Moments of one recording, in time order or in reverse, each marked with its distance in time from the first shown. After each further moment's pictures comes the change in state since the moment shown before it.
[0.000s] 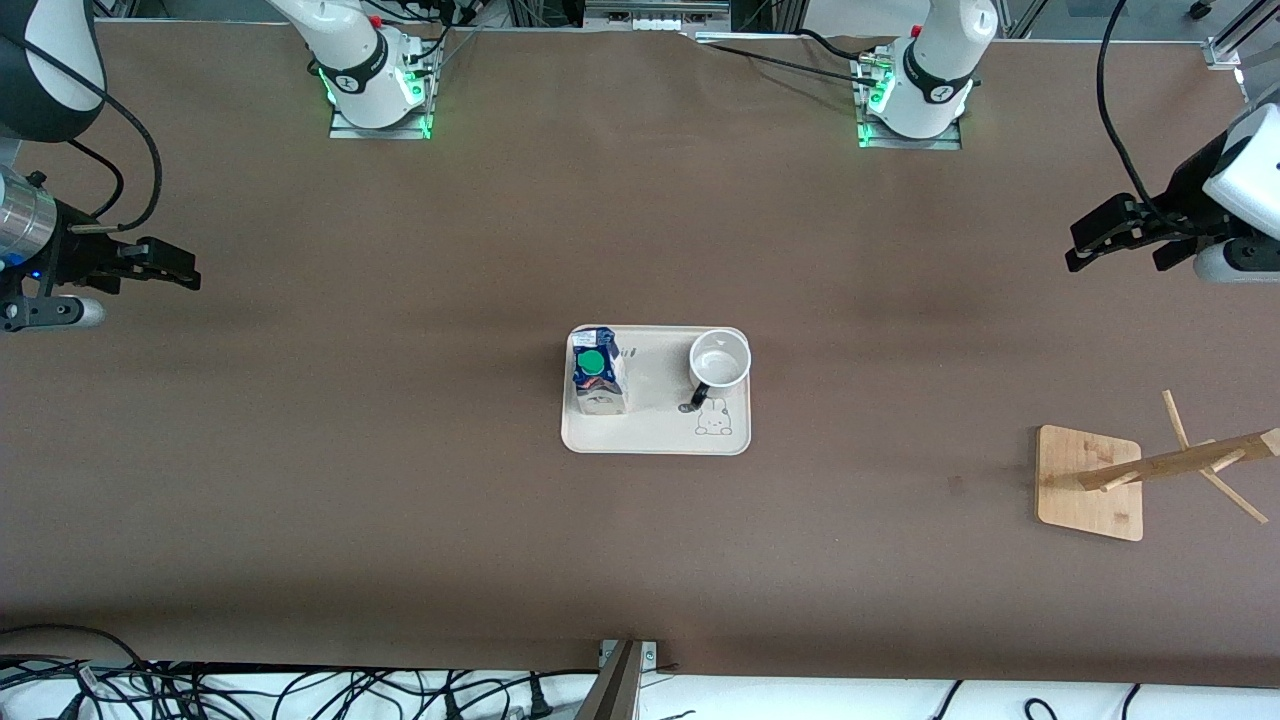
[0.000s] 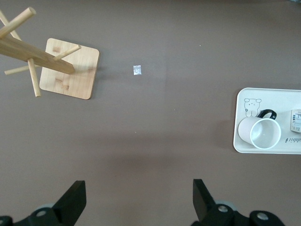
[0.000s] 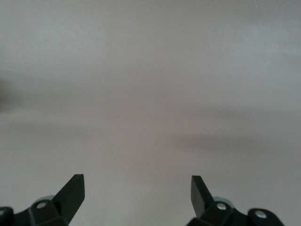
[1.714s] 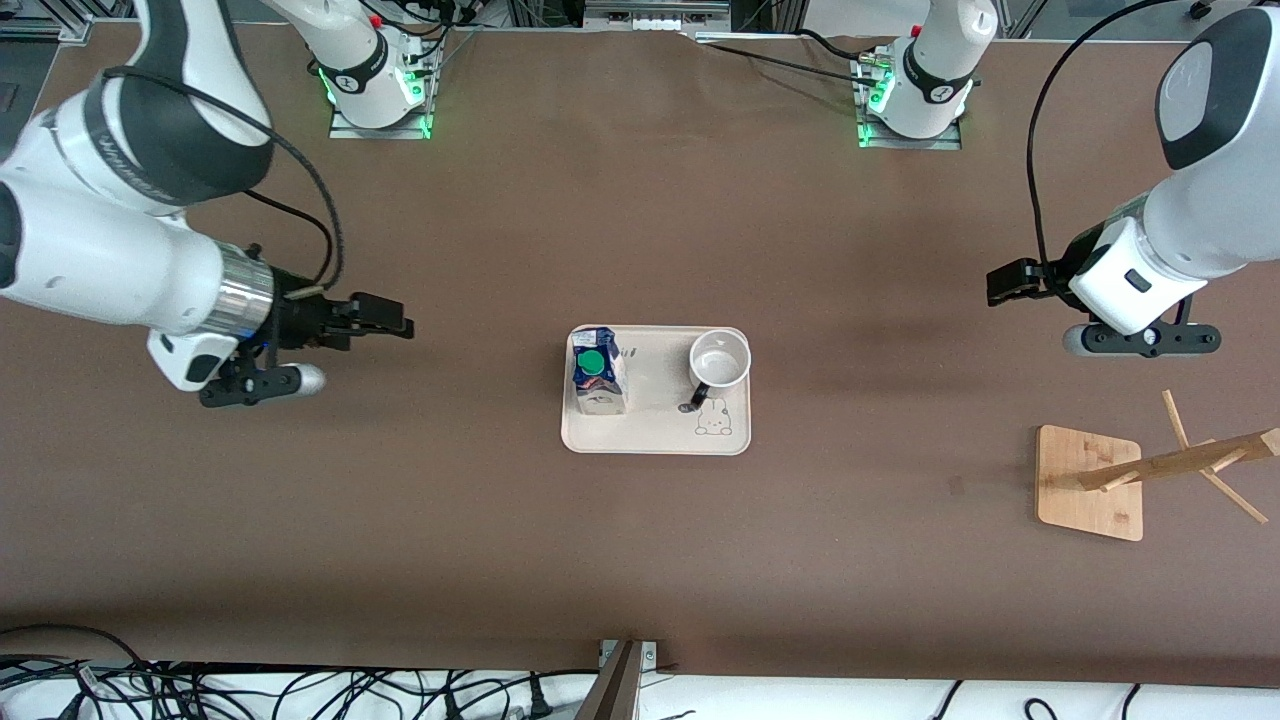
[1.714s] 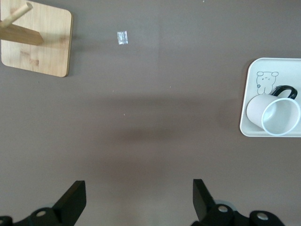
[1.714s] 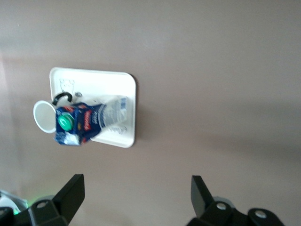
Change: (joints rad) left arm -0.052 0.144 -0.008 0.000 0.000 -0.034 -0.036; right arm 0.264 0.282 0.028 0.299 0.378 0.055 0.248
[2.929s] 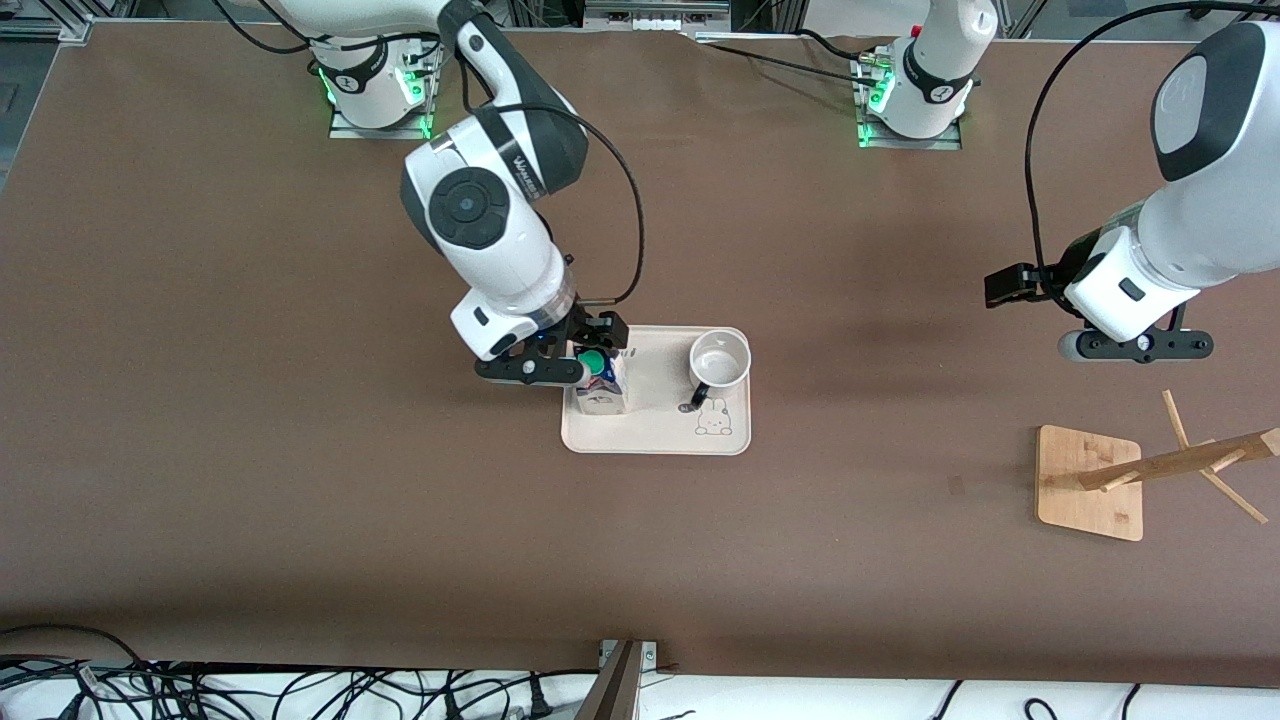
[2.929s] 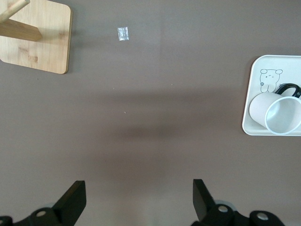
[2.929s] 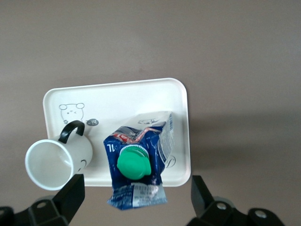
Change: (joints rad) left arm 0.000 0.007 0.002 0.000 0.000 -0.002 0.000; right arm 0.376 0.201 0.002 0.018 -0.261 0.324 0.534
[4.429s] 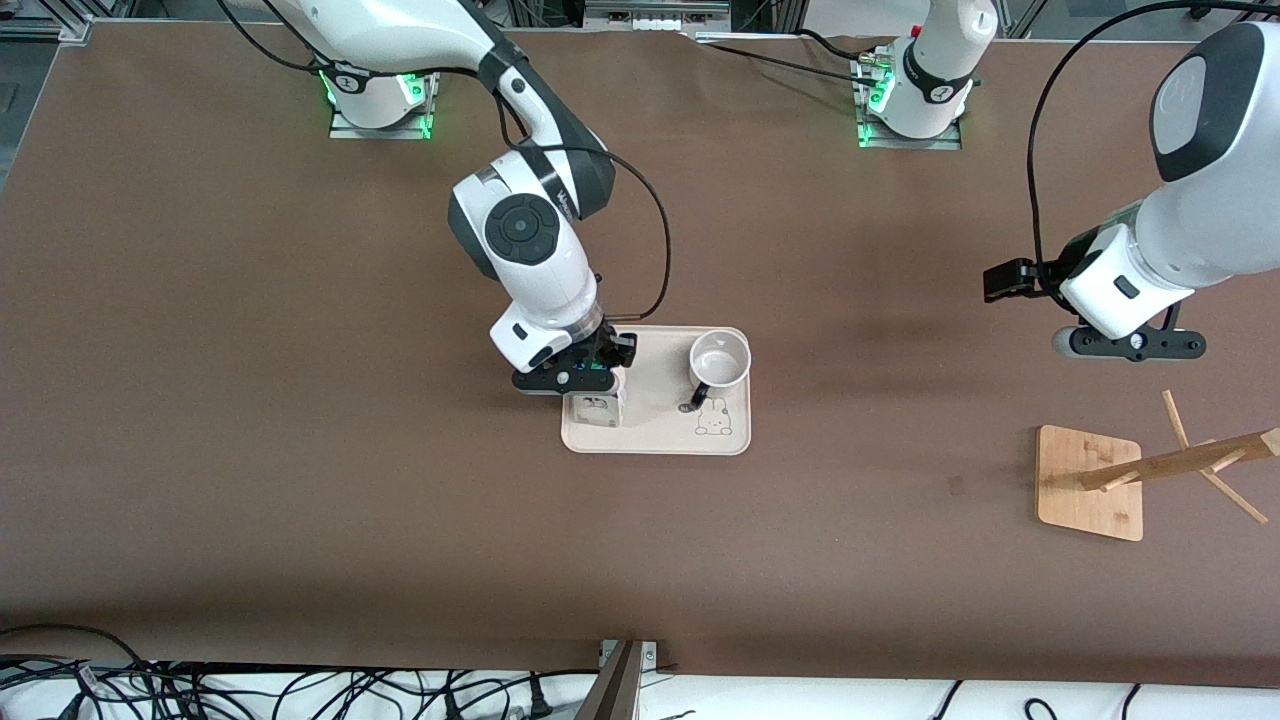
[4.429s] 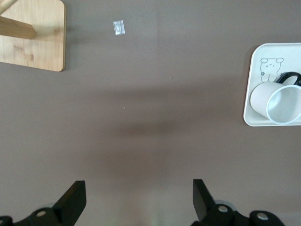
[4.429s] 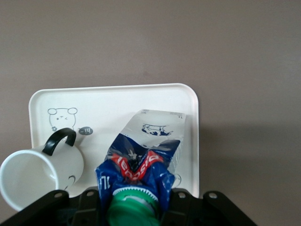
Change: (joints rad) left arm -0.003 0.004 -0.001 0.000 0.000 -0.033 0.039; right arm 0.029 0.037 -0.003 -0.033 -0.037 0.098 -0.002
